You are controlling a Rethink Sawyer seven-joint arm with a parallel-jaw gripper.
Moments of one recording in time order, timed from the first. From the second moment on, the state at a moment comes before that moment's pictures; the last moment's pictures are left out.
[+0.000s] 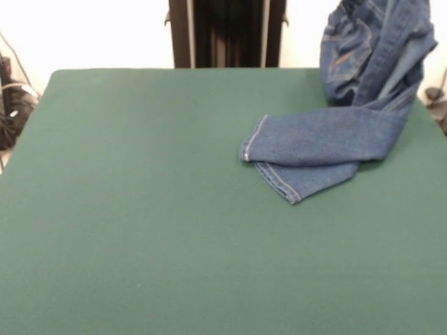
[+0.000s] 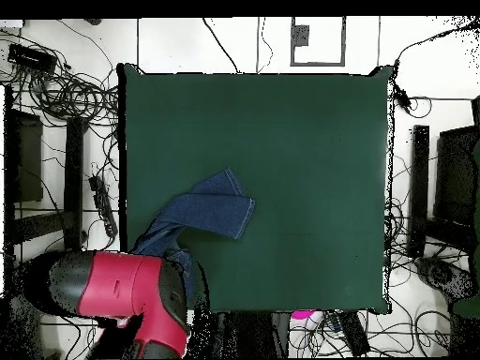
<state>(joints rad) 0.57 -0.77 -0.48 1.72 0.27 1.26 3.03</state>
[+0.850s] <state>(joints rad) 0.40 -0.90 -0.47 1.74 0.19 1.36 3.03</state>
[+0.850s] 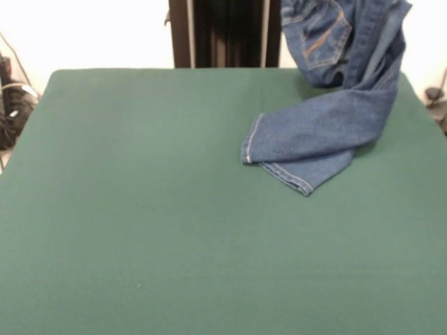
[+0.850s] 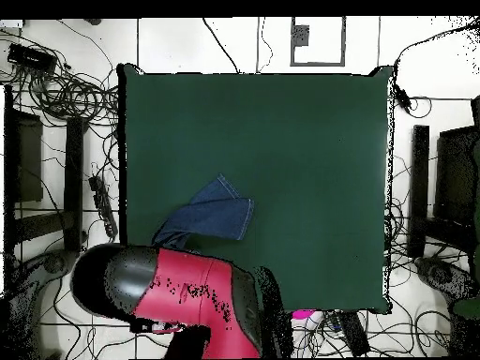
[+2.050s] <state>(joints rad) 0.28 -1.01 -0.30 1.73 0.06 1.37 2.99</state>
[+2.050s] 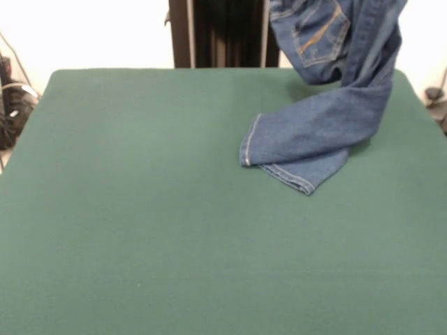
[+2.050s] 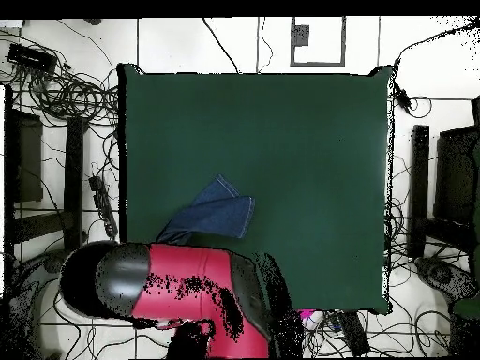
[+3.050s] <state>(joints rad) 0.31 -1.07 -0.22 1.46 0.18 1.90 3.00</state>
